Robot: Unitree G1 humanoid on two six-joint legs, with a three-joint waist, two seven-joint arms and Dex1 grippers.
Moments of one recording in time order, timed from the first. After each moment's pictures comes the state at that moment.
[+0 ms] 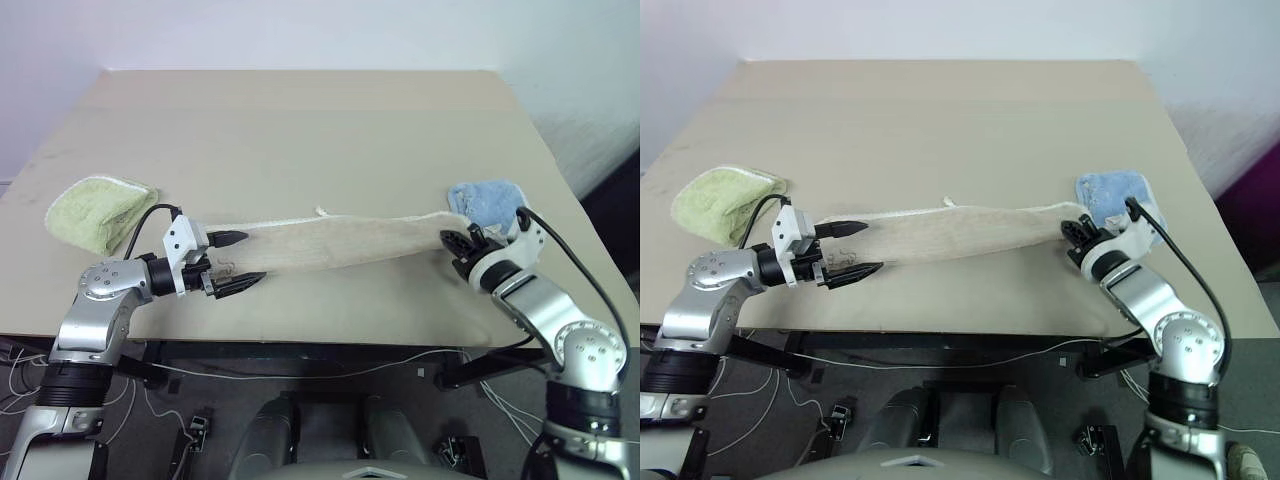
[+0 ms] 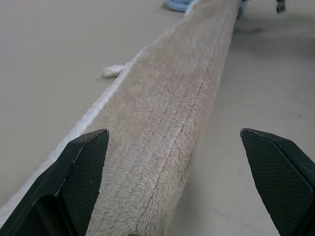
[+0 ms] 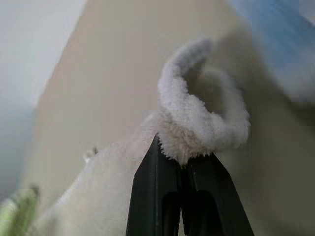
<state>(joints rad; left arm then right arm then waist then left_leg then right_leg) -0.28 0.67 0.05 0.06 -0.40 0.14 -1.11 -0.25 -0.51 -0.27 -0.22 1.49 0.76 -0.41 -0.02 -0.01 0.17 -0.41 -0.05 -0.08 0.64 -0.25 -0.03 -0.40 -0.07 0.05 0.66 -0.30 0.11</state>
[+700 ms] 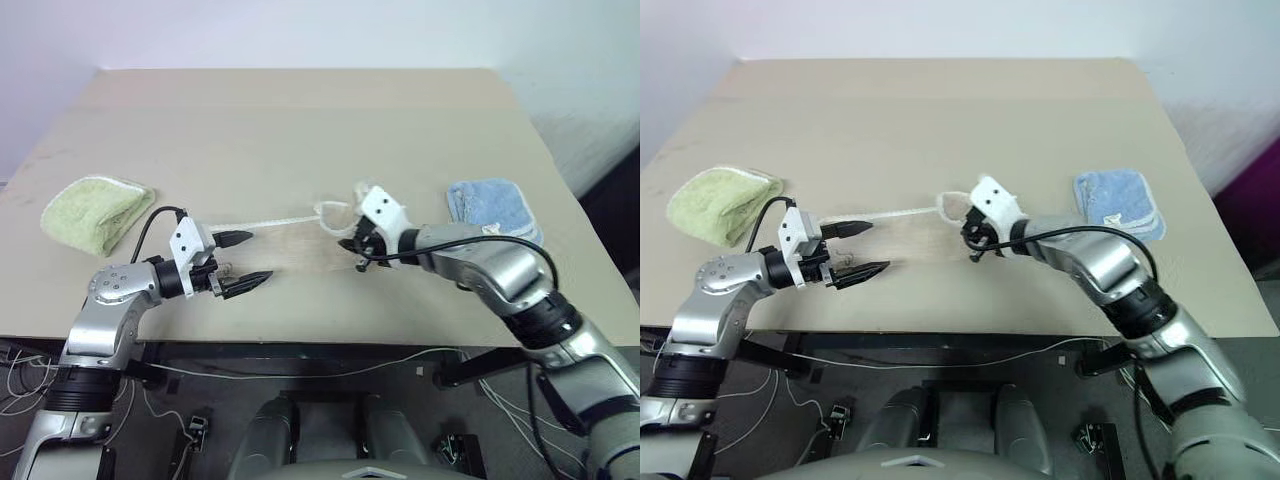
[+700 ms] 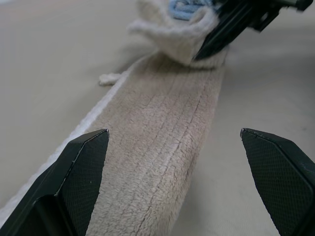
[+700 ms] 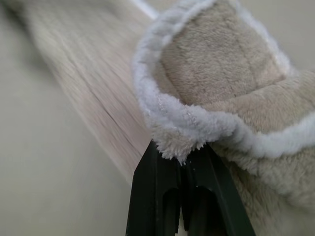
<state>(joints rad) -0.25 0.64 0.05 0.02 -0.40 0.14 -1.06 -0.77 -0.58 0.51 -0.03 0.48 0.75 0.52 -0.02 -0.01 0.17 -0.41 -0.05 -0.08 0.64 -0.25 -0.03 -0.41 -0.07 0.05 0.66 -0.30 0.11</state>
